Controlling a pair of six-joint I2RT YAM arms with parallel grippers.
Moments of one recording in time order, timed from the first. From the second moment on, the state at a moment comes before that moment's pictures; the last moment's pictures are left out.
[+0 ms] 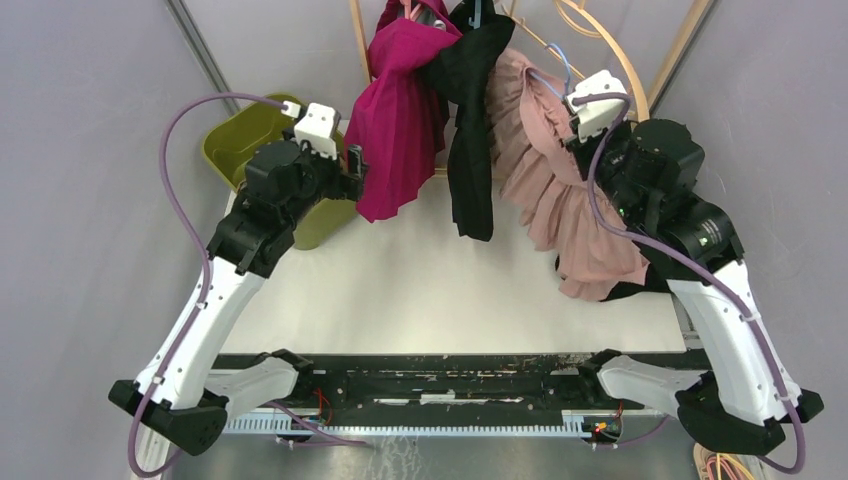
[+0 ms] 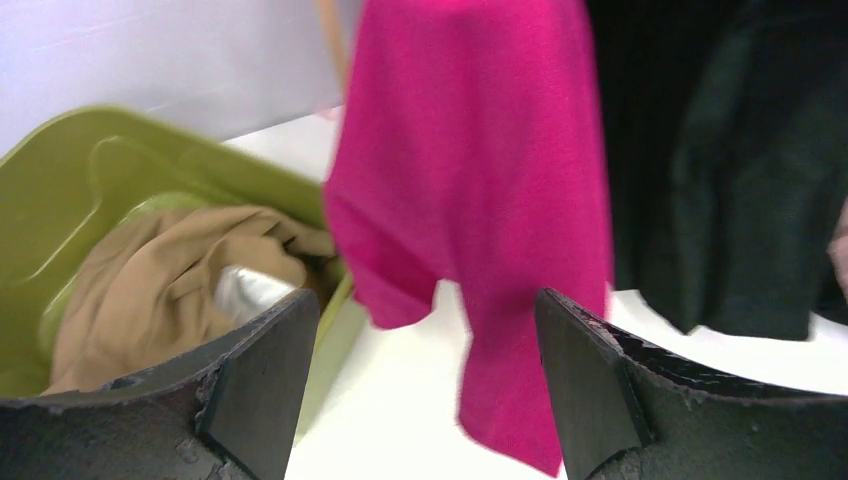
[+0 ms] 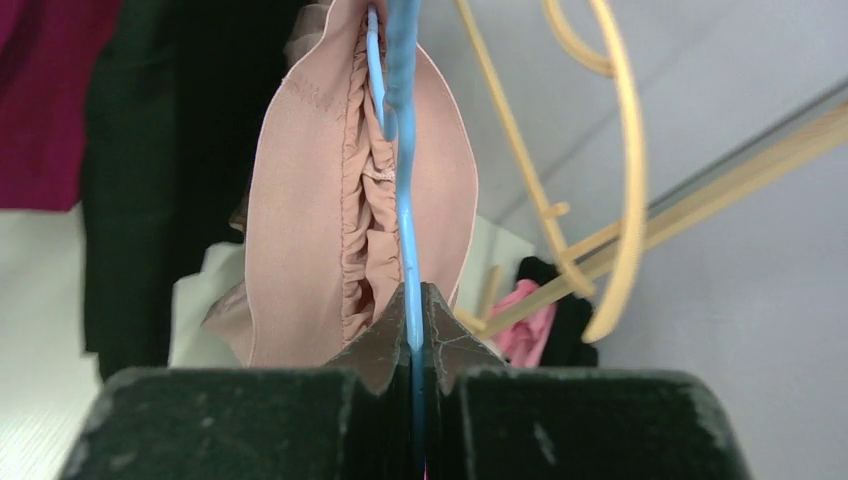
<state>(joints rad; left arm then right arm) -0.44 1.06 1.32 -0.49 -0.13 0.02 0.53 1.12 1.67 -0.64 0.34 -0.41</state>
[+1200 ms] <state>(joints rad) -0.78 1.28 1.64 -0.53 -0.08 0.02 0.53 1.02 1.89 -1.14 -0.18 -0.18</state>
